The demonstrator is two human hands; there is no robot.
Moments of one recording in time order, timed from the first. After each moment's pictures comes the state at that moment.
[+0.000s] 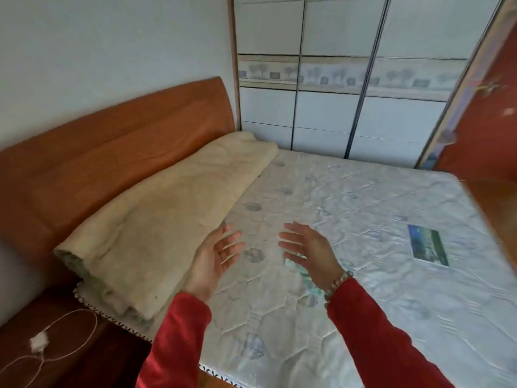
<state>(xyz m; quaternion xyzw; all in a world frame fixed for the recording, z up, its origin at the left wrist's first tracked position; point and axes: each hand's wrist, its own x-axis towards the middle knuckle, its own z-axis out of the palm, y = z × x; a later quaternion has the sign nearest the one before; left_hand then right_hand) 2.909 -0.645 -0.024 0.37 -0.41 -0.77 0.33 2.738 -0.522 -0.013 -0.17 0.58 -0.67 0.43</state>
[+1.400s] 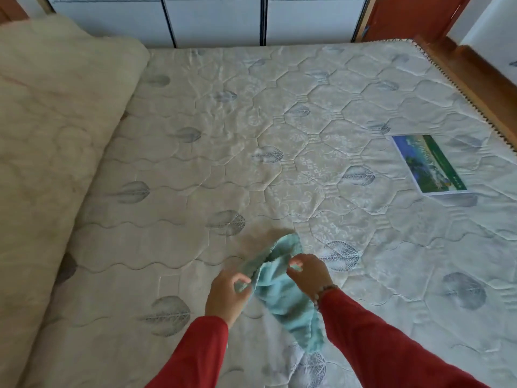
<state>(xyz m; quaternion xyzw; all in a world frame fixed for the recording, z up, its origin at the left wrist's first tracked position) 2.498 -0.879 -0.518 0.33 -0.84 -0.43 -0.05 2.371 -0.720 -0.487 -0.11 0.90 -0.27 0.32</state>
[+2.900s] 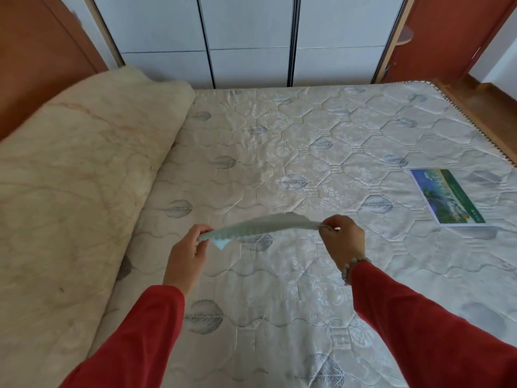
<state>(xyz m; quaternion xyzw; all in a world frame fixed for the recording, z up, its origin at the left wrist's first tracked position) 2.535 -0.999 -0.364 0.26 -0.89 -0.32 0.19 2.345 -0.757 -0.356 -0.08 0.89 -0.44 0.04</state>
